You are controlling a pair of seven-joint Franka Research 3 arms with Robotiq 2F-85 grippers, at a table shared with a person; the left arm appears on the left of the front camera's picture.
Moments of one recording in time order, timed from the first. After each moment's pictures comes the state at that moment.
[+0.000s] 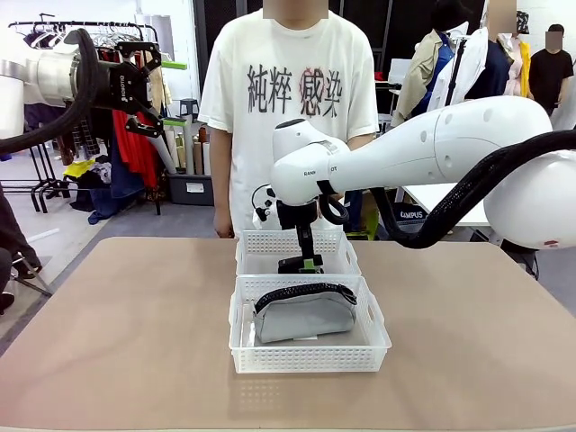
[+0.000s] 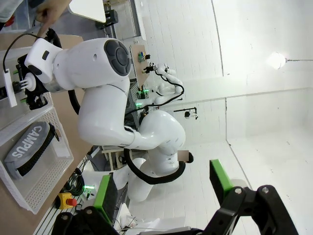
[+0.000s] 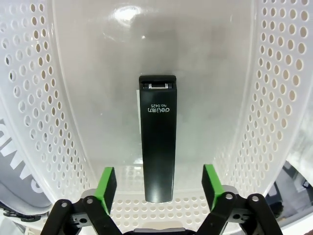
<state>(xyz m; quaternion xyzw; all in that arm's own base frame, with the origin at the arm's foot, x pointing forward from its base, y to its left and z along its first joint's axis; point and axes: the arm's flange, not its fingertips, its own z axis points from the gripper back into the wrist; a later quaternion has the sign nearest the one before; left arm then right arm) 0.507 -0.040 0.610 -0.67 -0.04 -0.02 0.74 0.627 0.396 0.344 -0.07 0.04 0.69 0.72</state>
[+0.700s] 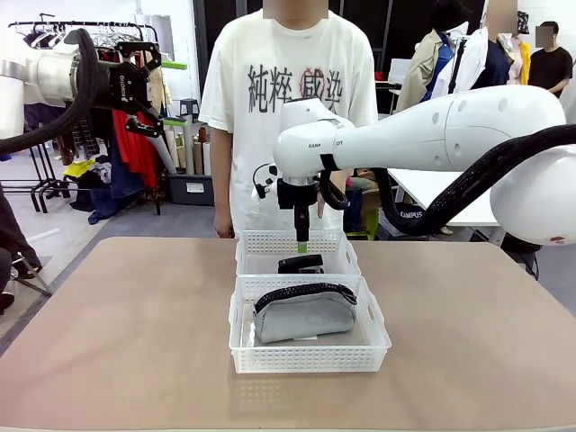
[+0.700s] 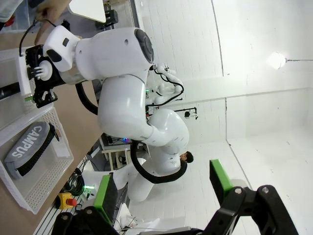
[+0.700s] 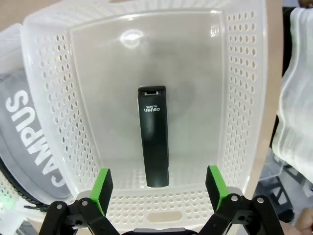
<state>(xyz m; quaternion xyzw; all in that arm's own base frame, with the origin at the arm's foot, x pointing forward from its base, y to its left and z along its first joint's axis) 0.507 -0.040 0.610 -0.67 -0.04 -0.02 0.74 0.636 0.392 0.388 -0.02 0.01 0.67 0.74</state>
